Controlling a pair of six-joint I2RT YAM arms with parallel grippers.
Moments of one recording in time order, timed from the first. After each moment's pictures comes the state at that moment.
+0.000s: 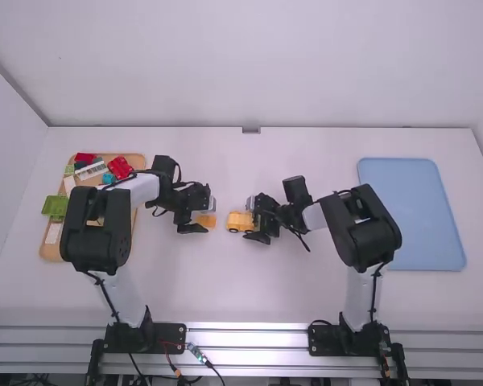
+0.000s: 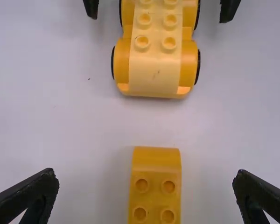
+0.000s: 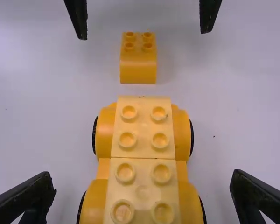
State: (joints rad) left arm -0.02 1.92 1.10 -0.60 0.67 1.52; right arm 0.36 2.07 0.85 0.26 -0.91 -0.88
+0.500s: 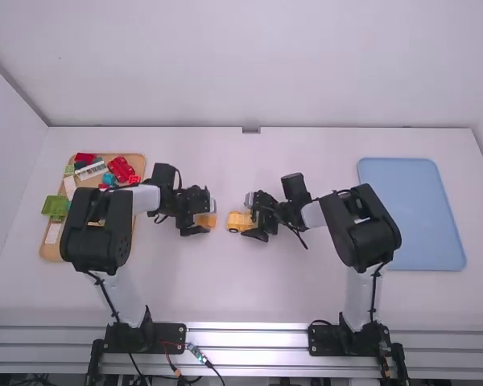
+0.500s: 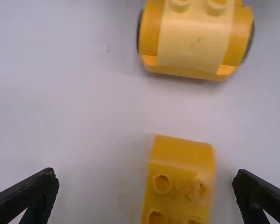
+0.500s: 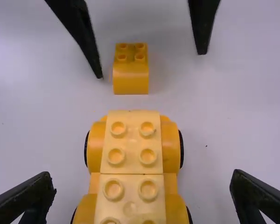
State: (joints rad) left arm -0.02 1.92 0.97 -0.38 0.63 1.37; right arm 0.37 2.07 0.88 0.25 -0.91 -0.84
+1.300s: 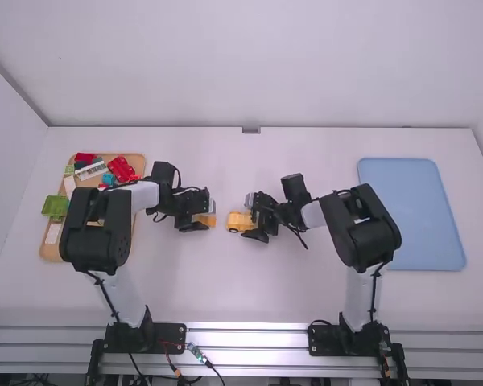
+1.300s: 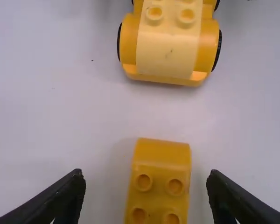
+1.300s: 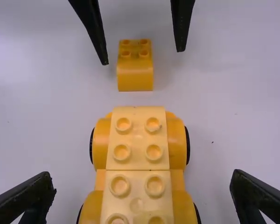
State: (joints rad) left arm -0.01 1.92 1.01 -0.45 0.66 1.44; right arm 0.37 2.07 0.88 0.23 -0.91 -0.84
